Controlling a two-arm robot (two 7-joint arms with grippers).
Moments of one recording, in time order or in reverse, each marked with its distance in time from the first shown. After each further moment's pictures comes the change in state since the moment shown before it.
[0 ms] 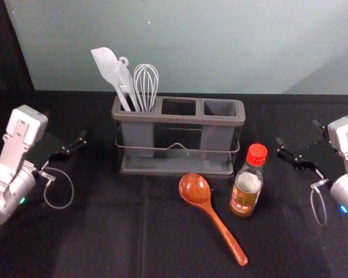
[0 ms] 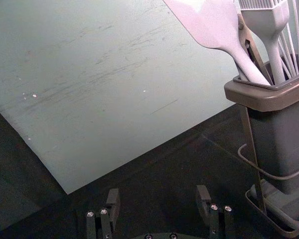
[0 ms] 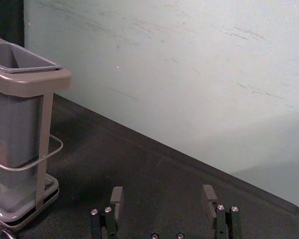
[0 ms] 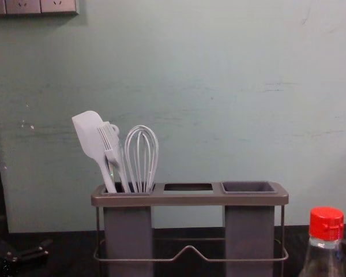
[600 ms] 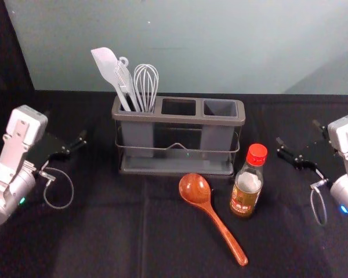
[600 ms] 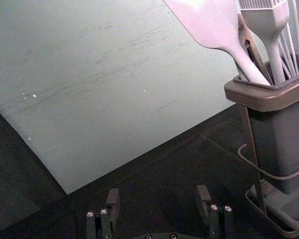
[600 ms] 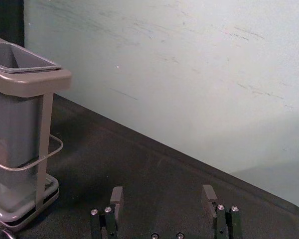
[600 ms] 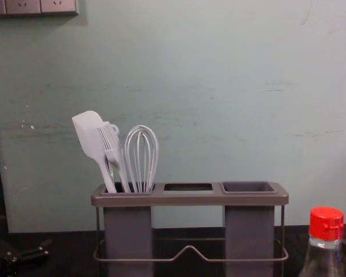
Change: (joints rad) left arm 0.000 0.000 0.000 0.000 0.000 0.000 0.000; right arm 0.000 0.000 0.000 0.000 0.000 0.000 0.000
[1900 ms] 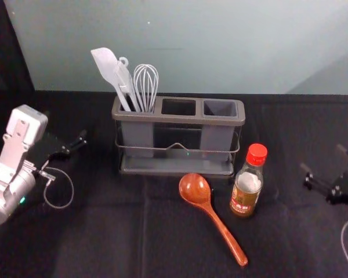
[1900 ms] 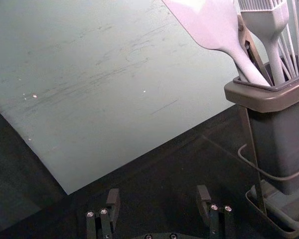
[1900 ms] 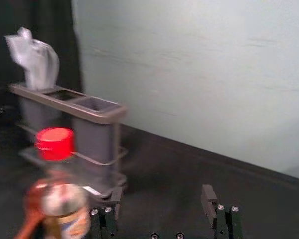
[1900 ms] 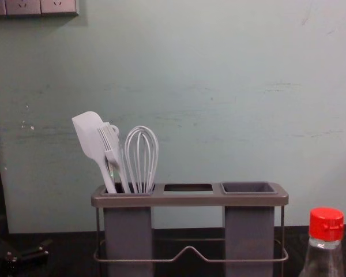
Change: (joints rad) left arm 0.000 0.000 0.000 0.000 0.000 0.000 0.000; right arm -0.400 0.196 0.247 -0.340 0.297 -0.089 0.189
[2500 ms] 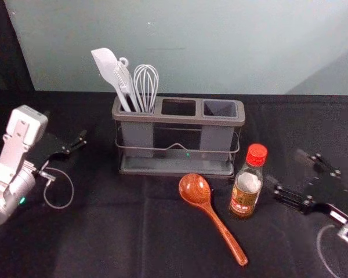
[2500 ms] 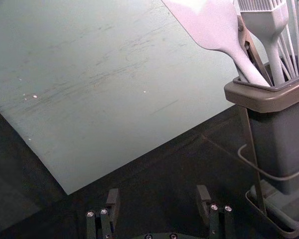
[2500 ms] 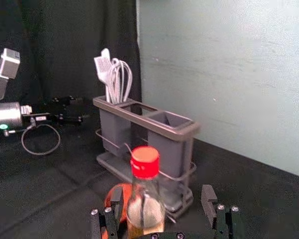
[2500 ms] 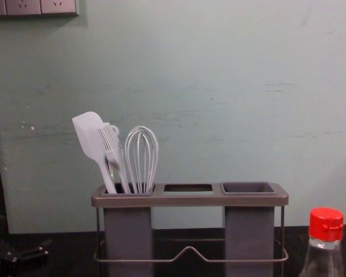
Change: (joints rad) left arm 0.000 0.000 0.000 0.000 0.000 0.000 0.000; right arm 0.007 0.004 -0.020 -0.073 0.049 0.045 0.197
